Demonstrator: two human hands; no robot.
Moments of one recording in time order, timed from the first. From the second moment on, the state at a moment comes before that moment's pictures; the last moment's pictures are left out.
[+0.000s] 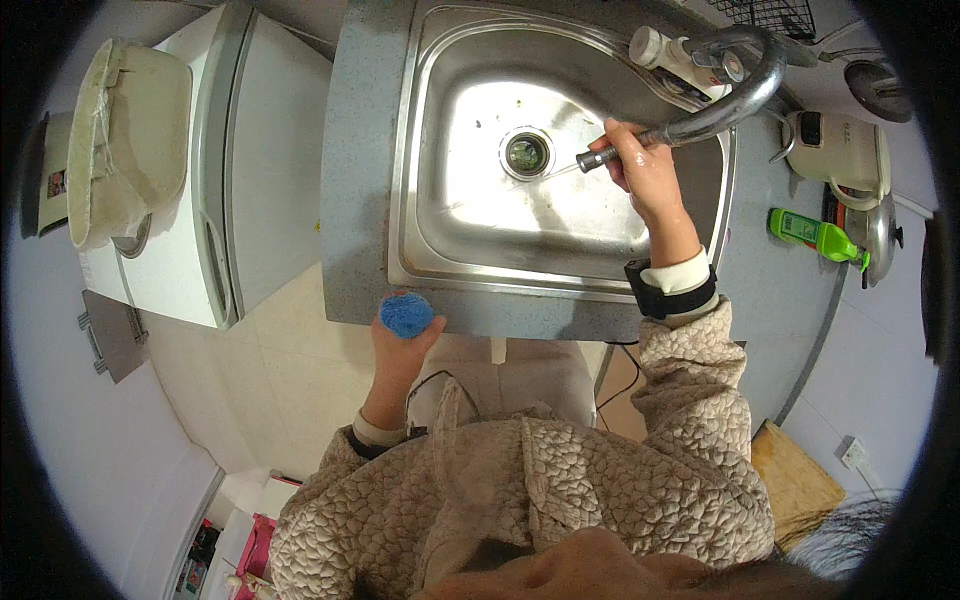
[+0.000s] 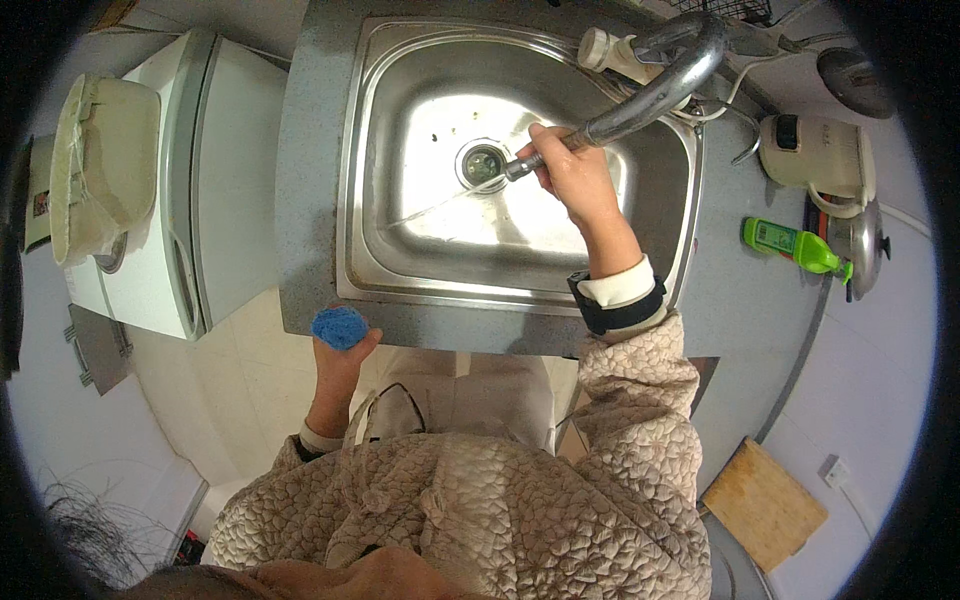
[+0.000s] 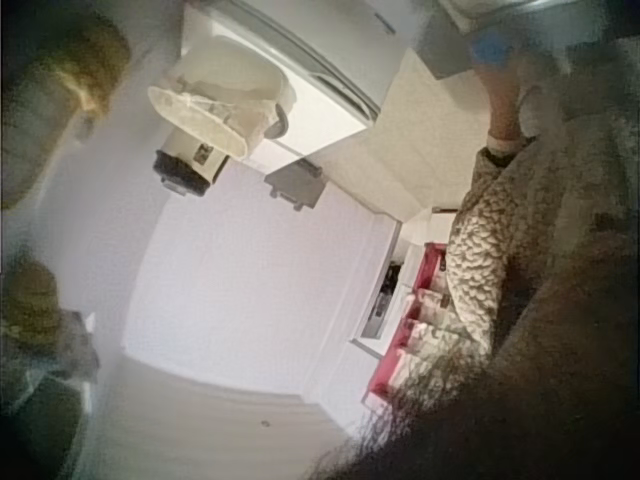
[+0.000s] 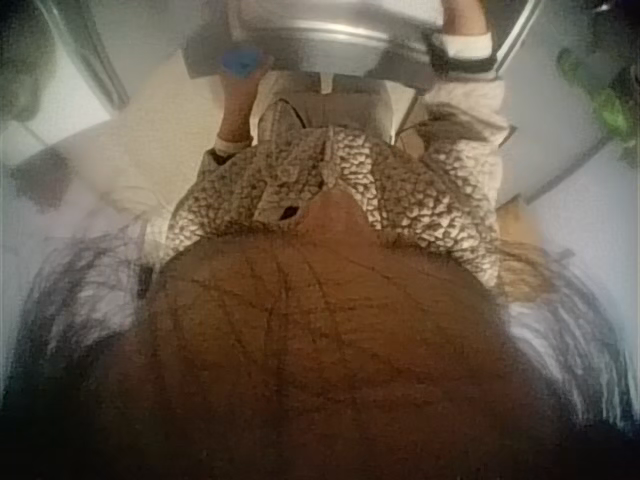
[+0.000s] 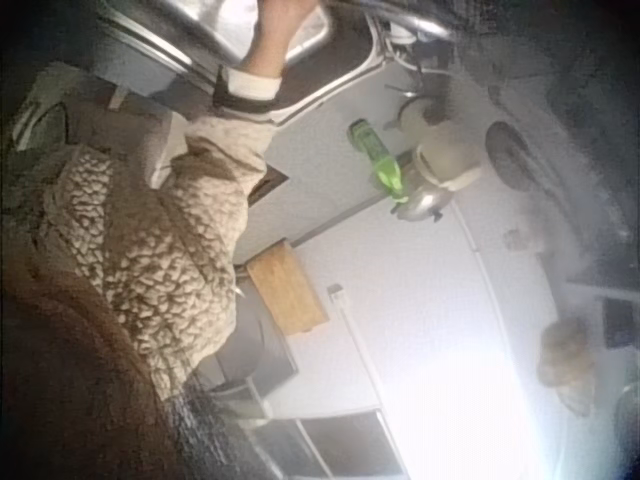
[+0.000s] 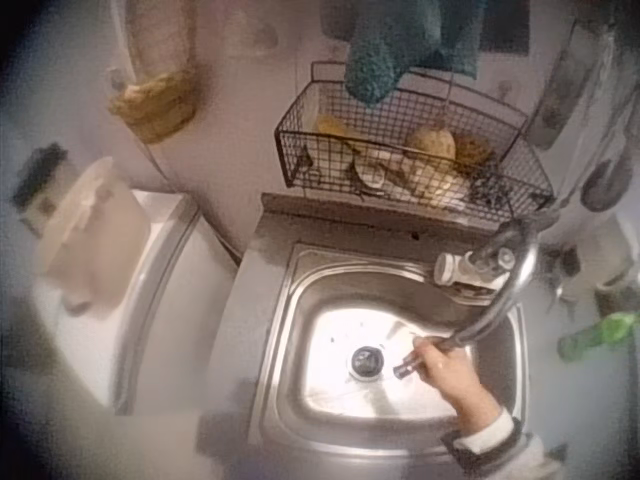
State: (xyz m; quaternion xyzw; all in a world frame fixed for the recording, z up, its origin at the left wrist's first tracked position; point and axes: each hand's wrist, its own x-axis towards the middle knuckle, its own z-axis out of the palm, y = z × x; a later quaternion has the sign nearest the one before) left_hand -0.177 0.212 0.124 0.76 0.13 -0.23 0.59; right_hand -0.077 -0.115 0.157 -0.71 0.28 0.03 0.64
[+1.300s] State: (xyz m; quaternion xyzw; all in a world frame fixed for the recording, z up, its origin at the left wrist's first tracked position) left_hand -0.159 0.200 0.124 0.78 0.14 -0.26 0.55; right_hand -0.111 -0.195 0.192 -0.88 0.17 0.24 0.37
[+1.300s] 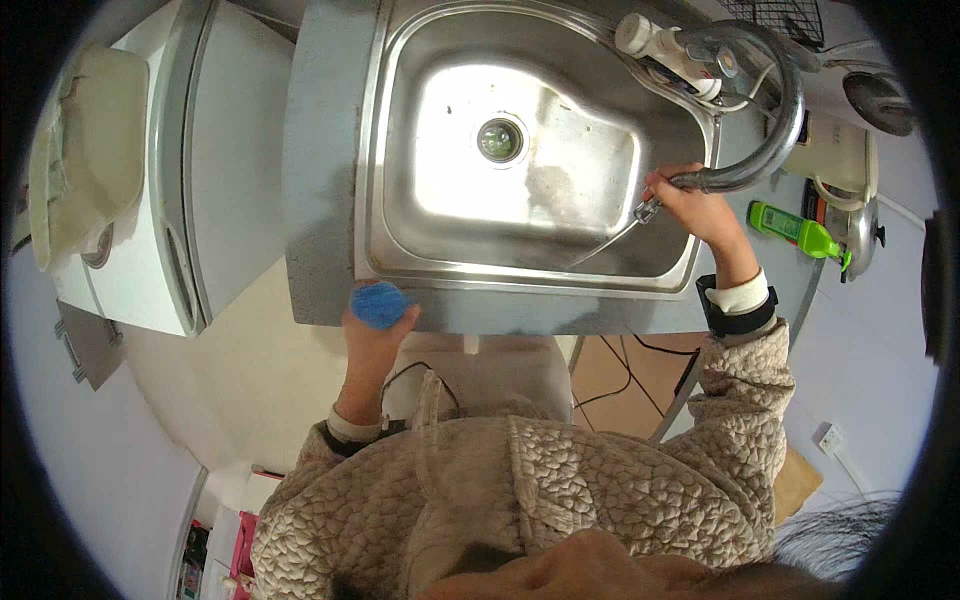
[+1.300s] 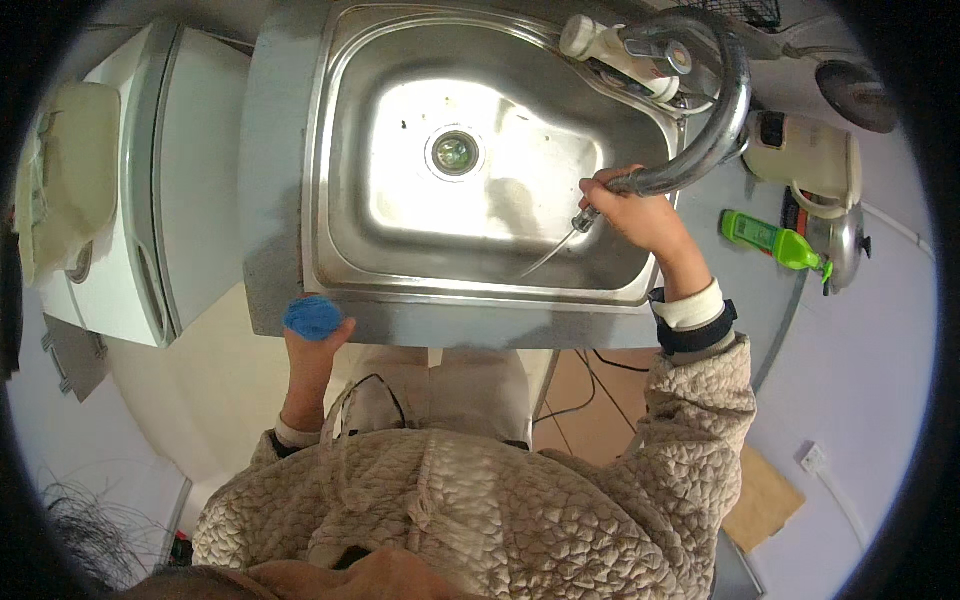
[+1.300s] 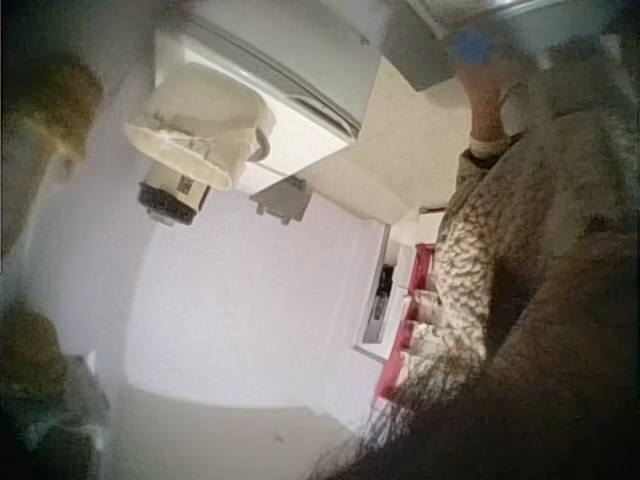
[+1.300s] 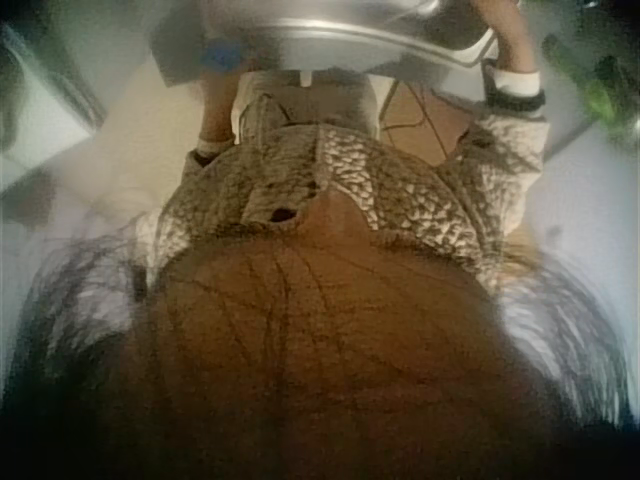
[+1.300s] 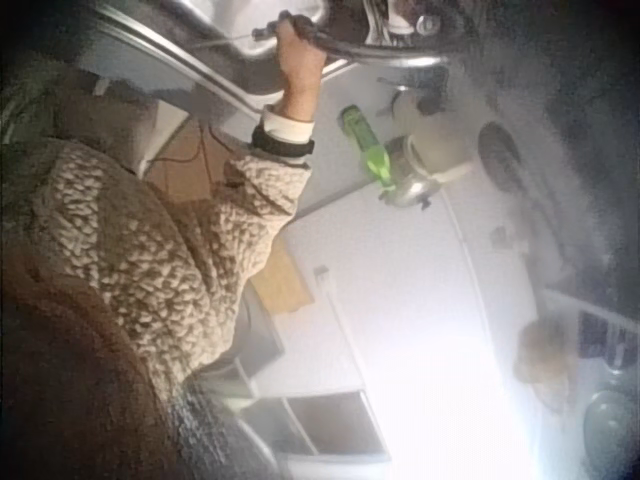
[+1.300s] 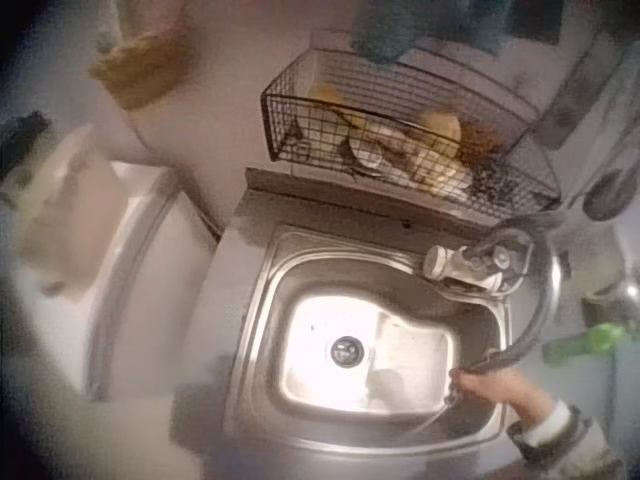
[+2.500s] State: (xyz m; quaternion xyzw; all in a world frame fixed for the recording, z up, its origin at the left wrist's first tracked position) left_hand -0.159 0.165 0.114 0.77 0.12 -0.25 0.57; right_hand -0.131 -0.293 0.208 -0.94 0.07 0.27 0.17
